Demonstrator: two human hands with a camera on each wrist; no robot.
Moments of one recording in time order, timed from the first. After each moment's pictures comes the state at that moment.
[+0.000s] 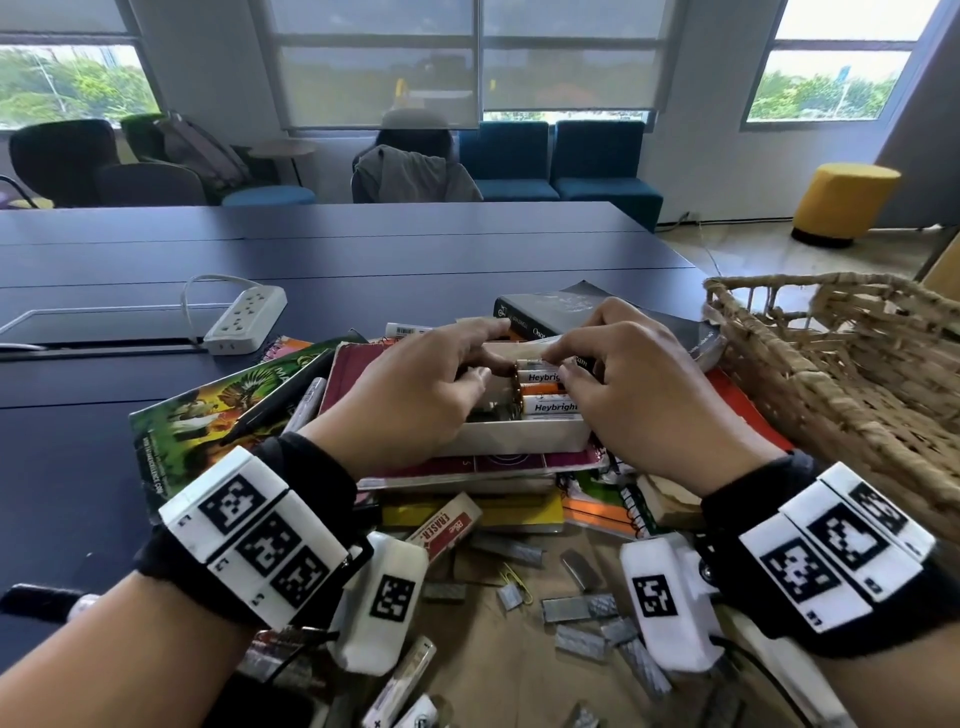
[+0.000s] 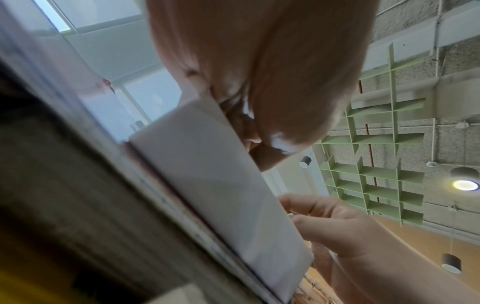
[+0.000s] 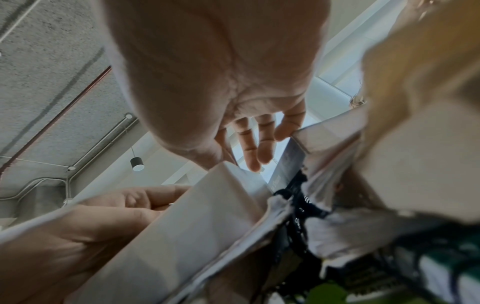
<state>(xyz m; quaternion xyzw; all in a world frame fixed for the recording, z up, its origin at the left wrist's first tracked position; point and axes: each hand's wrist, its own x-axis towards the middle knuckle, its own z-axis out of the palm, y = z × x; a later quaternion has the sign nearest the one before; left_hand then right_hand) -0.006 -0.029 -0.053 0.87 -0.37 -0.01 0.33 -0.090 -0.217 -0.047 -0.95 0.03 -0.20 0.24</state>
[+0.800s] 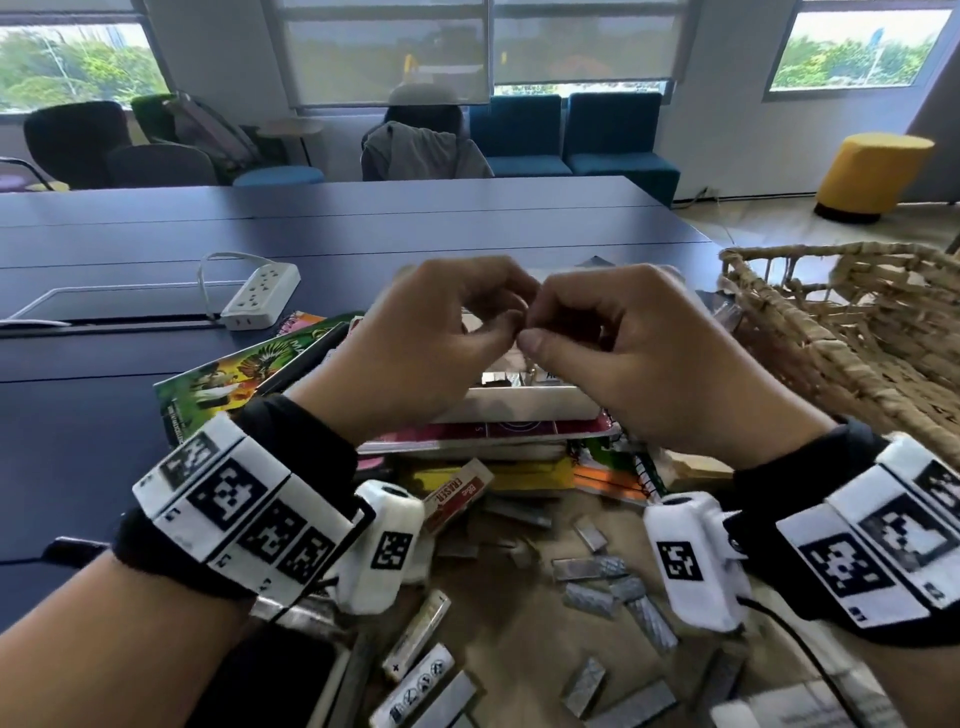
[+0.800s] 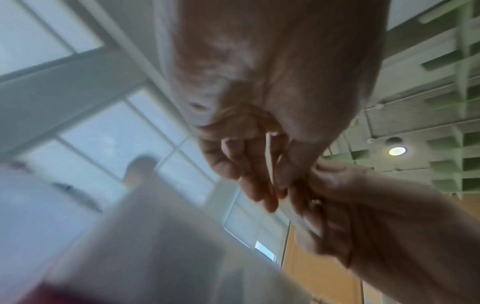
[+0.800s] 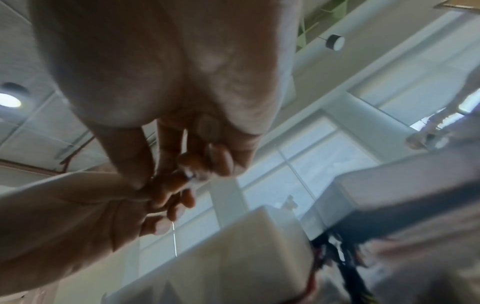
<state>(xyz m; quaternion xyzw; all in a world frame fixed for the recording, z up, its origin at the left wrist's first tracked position) -0.033 -0.020 -0.023 0.80 -0.43 0.05 0.41 -0.112 -0.197 -0.022 -0.91 -0.15 -0.22 0.32</state>
